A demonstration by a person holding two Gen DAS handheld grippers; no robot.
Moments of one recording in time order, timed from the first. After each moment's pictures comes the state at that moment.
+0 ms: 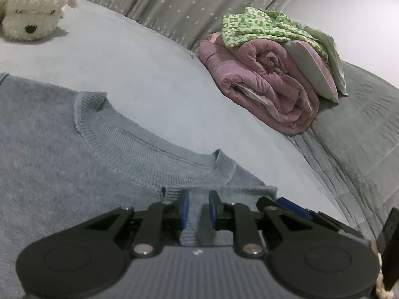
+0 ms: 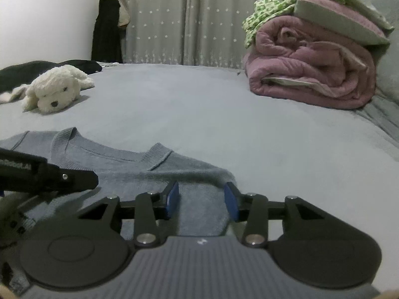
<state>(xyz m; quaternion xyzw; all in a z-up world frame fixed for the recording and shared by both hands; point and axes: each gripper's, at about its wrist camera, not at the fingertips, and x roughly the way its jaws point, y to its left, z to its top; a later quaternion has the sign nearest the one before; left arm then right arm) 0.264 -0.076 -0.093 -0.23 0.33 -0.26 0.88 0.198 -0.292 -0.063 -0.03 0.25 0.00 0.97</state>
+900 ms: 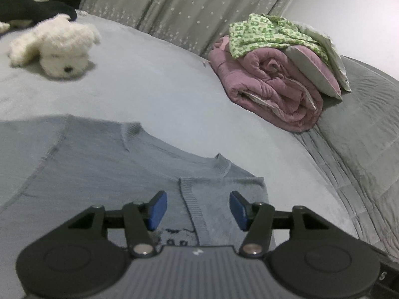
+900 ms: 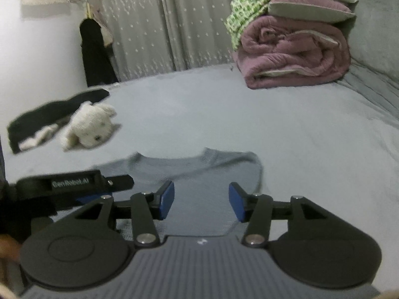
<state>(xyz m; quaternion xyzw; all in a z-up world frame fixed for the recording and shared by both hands) 0.186 -0.027 -0.005 -0.18 0.34 -0.21 0.90 0.097 -0.233 0.029 0.10 0.26 -0.01 0.96</state>
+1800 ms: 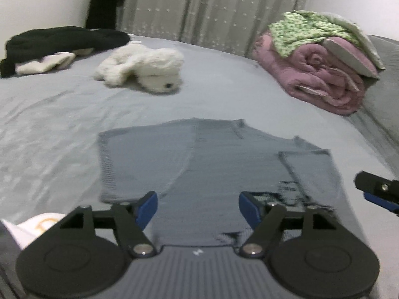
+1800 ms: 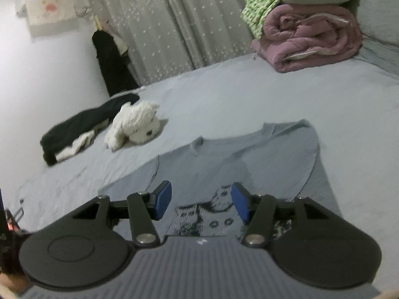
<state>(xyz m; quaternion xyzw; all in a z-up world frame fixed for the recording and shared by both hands) 0.108 0.102 -0.007 -0.07 0.34 -0.08 0.93 0.063 -0.146 0.029 0.17 0.27 0.03 0.95</state>
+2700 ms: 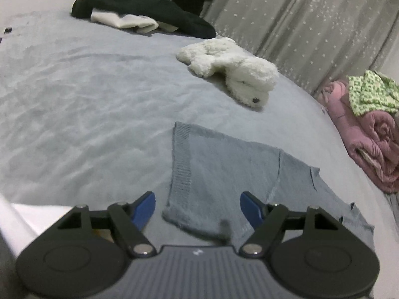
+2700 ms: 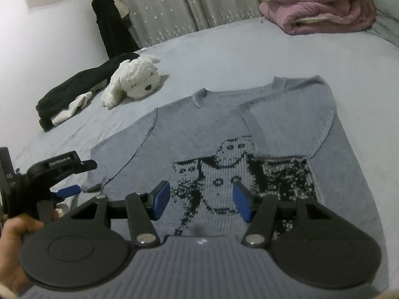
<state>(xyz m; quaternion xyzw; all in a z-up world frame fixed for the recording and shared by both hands) 0.158 0.170 -0.050 -0.24 0.34 0.05 0.91 0.072 -0.132 -0.009 0.16 0.35 0.04 0.92</state>
